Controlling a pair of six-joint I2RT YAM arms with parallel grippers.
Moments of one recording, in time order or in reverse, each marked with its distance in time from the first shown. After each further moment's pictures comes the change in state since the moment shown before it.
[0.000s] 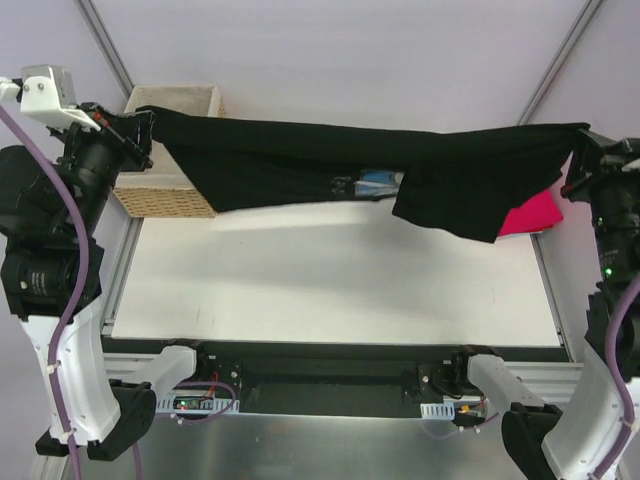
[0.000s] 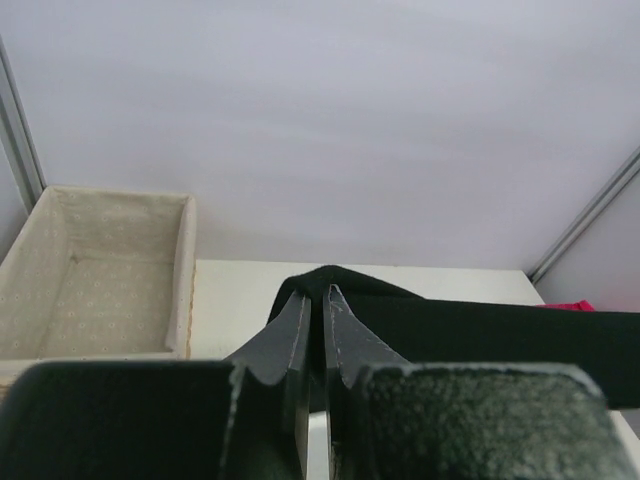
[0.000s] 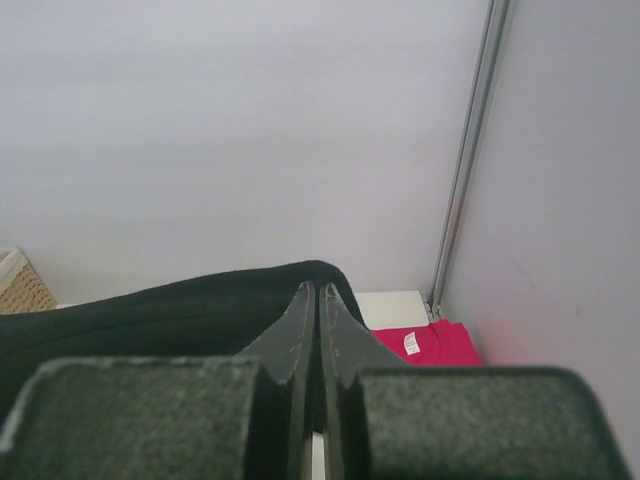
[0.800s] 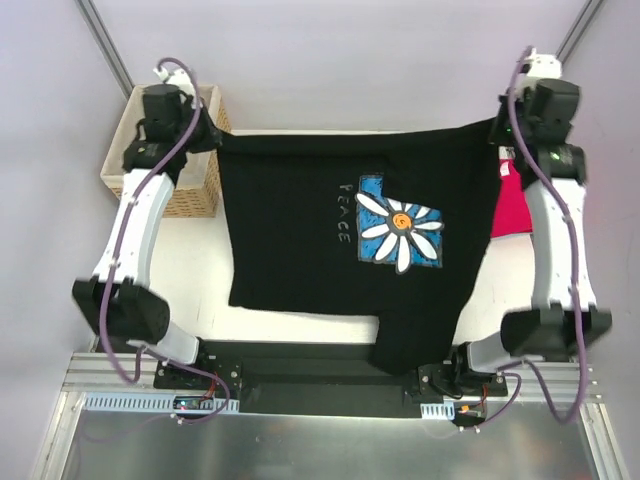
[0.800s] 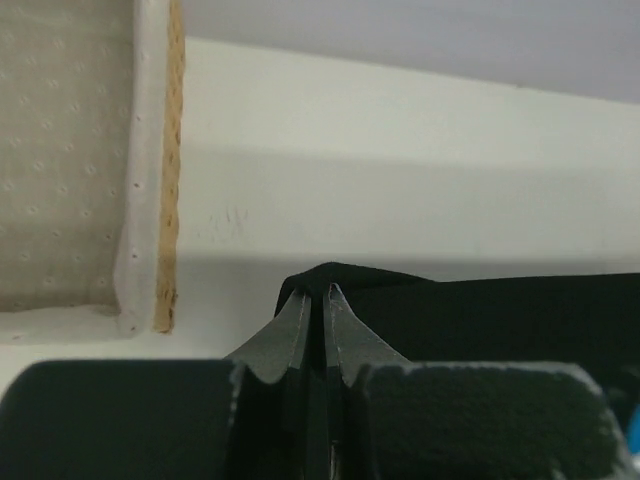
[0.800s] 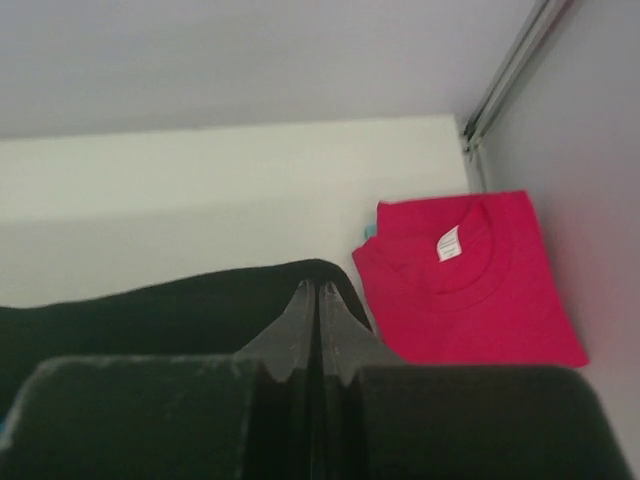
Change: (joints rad) left arm 0.000 0.450 -0.254 0.154 0.017 0.001; right arm -0.013 0.488 -0.173 0.130 0.008 -0.019
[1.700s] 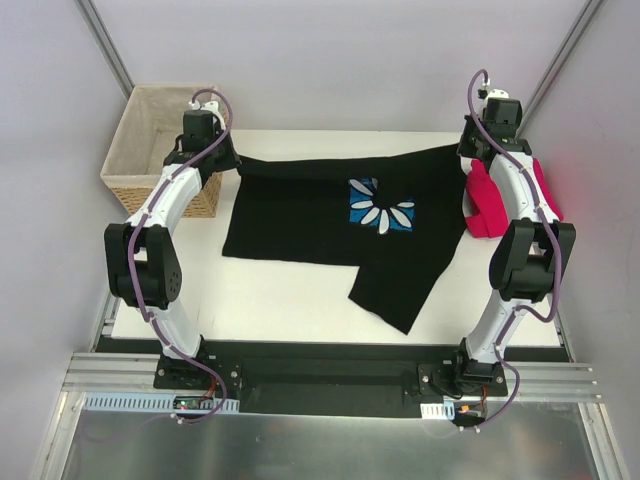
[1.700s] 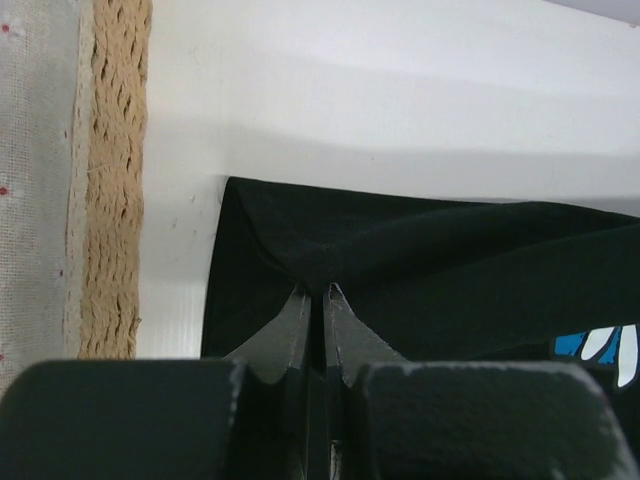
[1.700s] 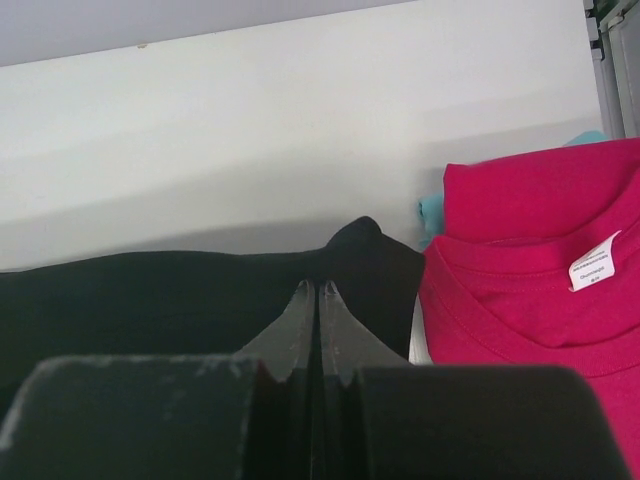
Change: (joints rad) left arm -0.013 0.274 -0.174 0.259 -0.003 -0.047; right arm -0.014 0.441 -0.062 0.225 -0.055 0.100
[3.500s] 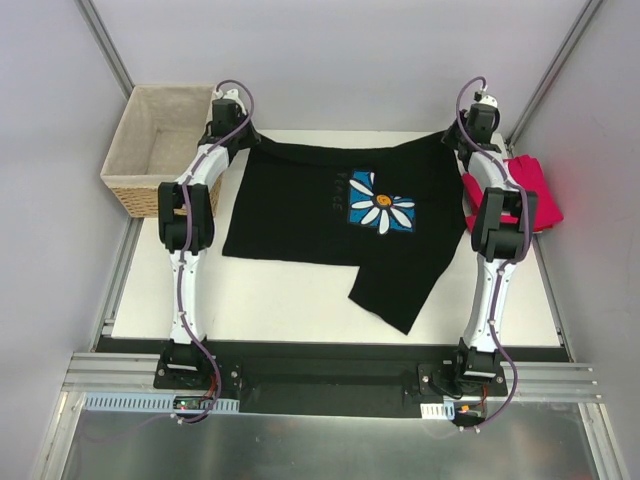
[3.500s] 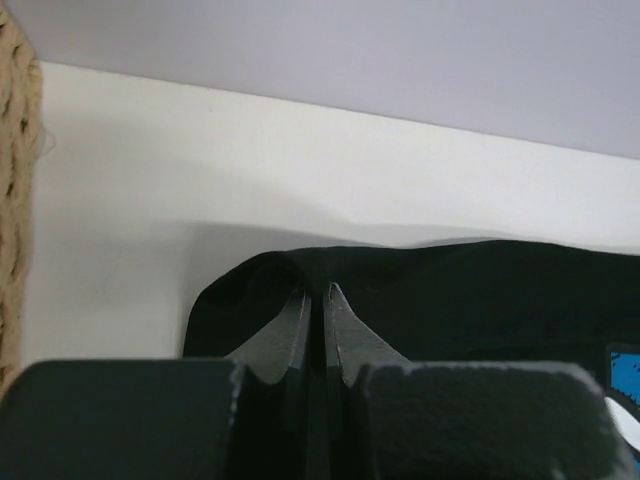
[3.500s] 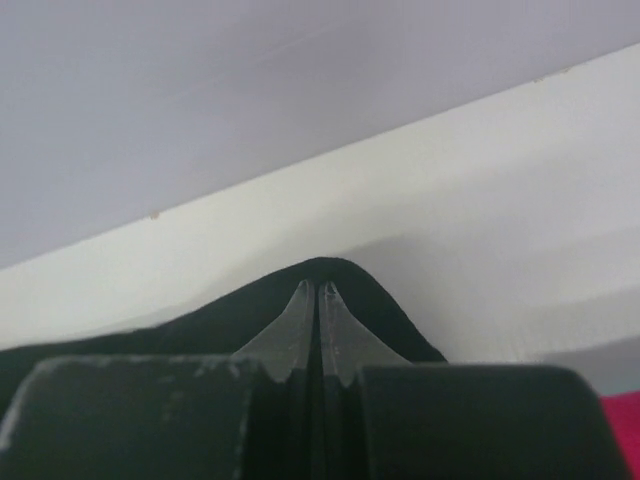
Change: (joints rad) left arm 0.000 0.667 0.607 0.159 0.066 -0.061; right arm -0.016 0.481 0.281 0.356 -0.048 0.268
